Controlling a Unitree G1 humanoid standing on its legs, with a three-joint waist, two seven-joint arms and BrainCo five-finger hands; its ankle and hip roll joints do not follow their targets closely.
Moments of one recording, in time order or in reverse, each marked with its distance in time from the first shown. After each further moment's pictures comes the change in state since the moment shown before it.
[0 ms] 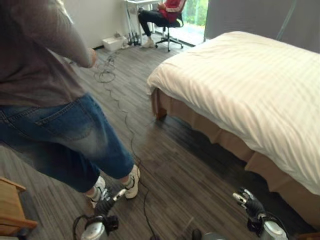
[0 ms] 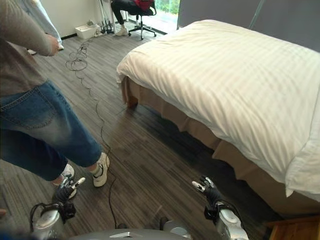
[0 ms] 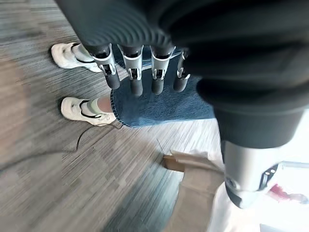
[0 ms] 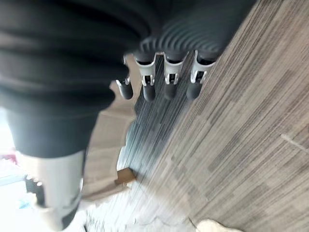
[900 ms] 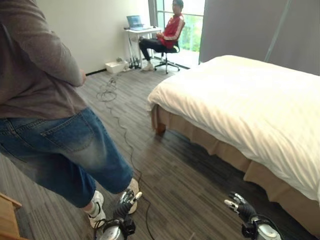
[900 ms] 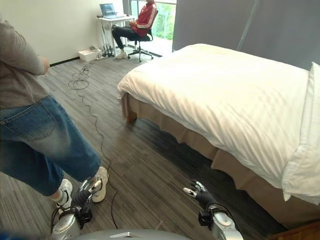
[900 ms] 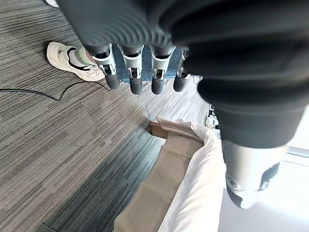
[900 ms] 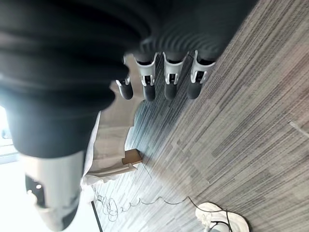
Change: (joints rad) left arm 0.029 -0.018 -0.078 -0.054 -0.039 0.014 -0.042; right arm 0.043 0.010 0.077 -0.037 -0.019 0.020 0.002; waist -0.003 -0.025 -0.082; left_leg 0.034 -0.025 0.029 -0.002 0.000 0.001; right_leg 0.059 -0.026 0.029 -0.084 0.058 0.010
